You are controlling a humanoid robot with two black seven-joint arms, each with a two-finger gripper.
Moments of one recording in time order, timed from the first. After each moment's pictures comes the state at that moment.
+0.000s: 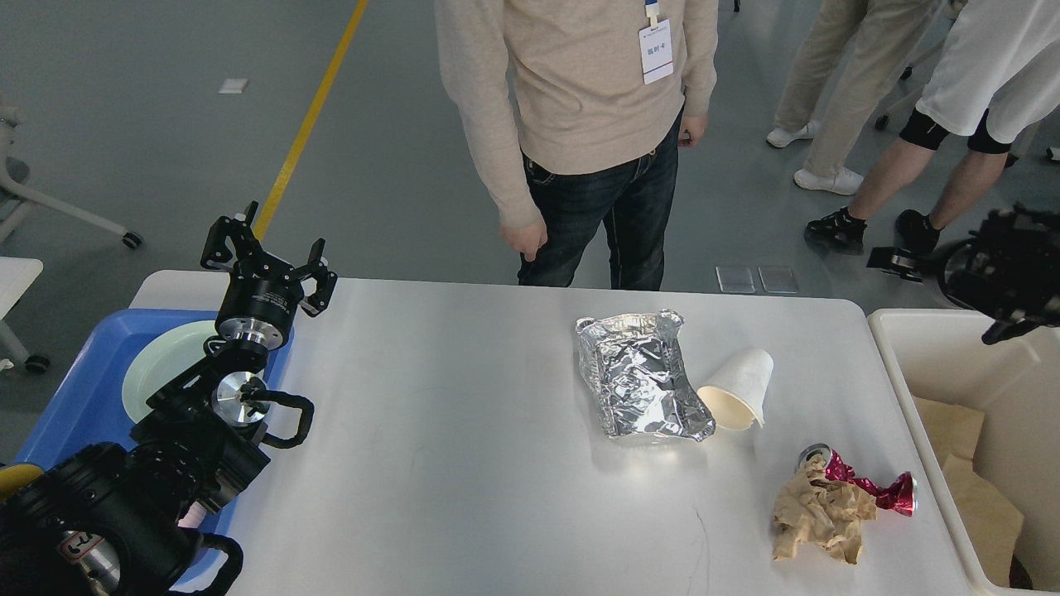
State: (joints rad) left arm -0.88 -0.01 -0.73 0.06 -0.19 -0.62 -0.46; right arm 1.45 -0.40 -1.14 0.67 -0.22 0.14 -0.09
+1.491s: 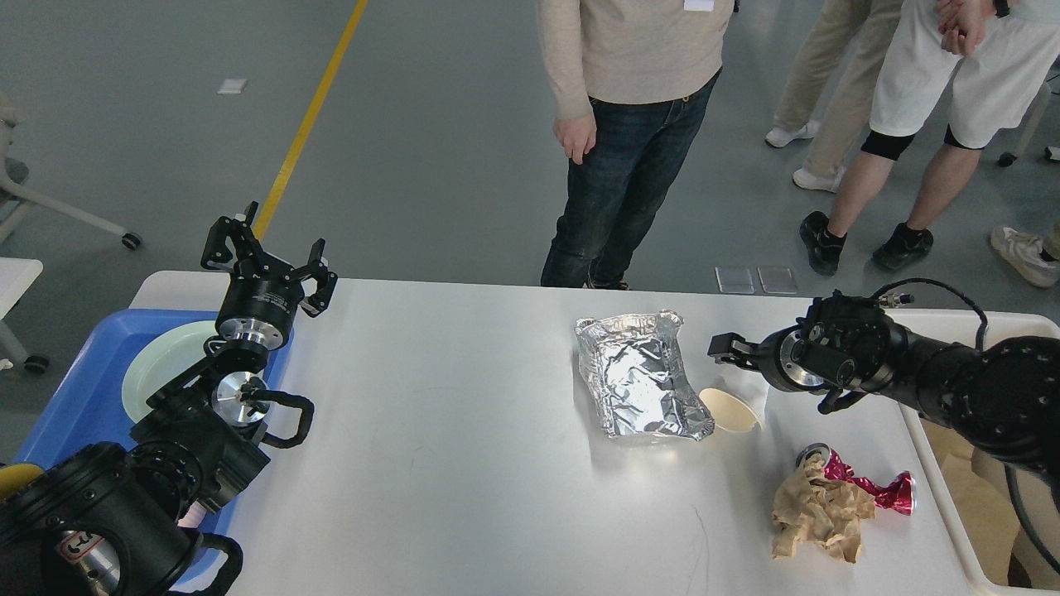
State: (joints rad) left arm -0.88 -0.01 -0.73 0.06 -0.19 -0.62 -0.46; right arm 1.10 -0.12 -0.89 0.42 -0.16 0.24 -0.09
